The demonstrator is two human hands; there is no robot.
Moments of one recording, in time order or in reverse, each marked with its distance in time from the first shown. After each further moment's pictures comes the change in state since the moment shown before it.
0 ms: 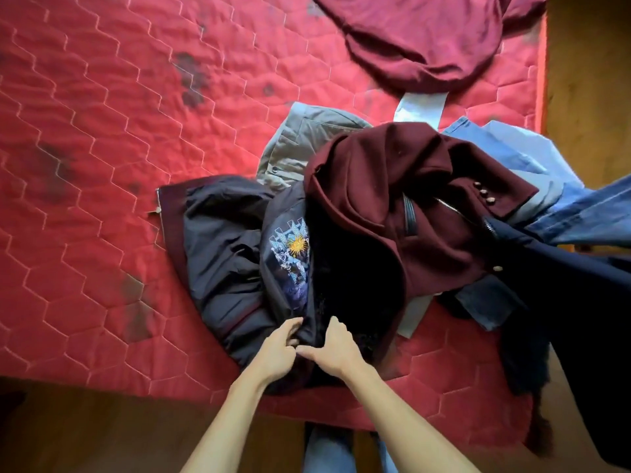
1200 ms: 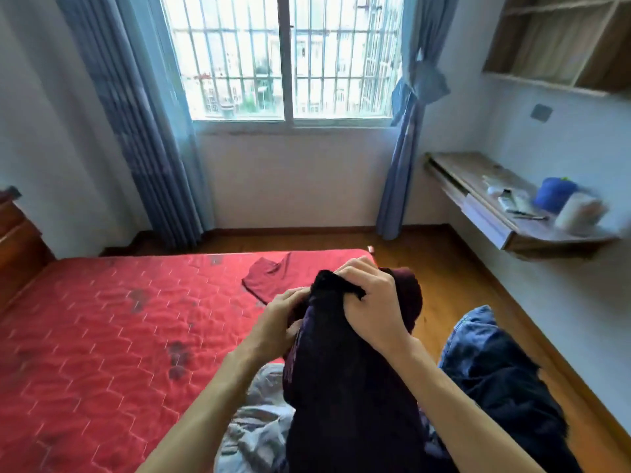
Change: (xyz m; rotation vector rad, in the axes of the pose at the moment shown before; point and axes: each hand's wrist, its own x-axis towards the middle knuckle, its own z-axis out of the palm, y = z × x) left_hand -0.246 0.467 -0.108 0.382 0.403 1.331; right_hand -0.400 -0.134 -0.405 0.155 1.300 -1.354
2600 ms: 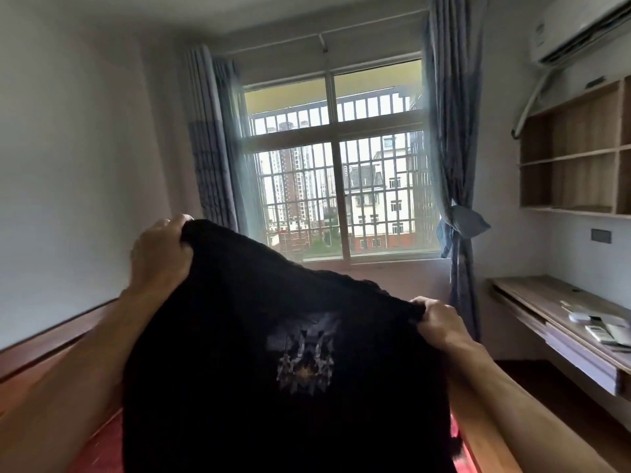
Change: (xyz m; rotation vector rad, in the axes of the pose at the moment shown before) left_hand 0.014 0.253 -0.320 1.041 0.994 -0.095; right_hand 0.139 0.005 -0.122 -0.418 -0.199 0.448
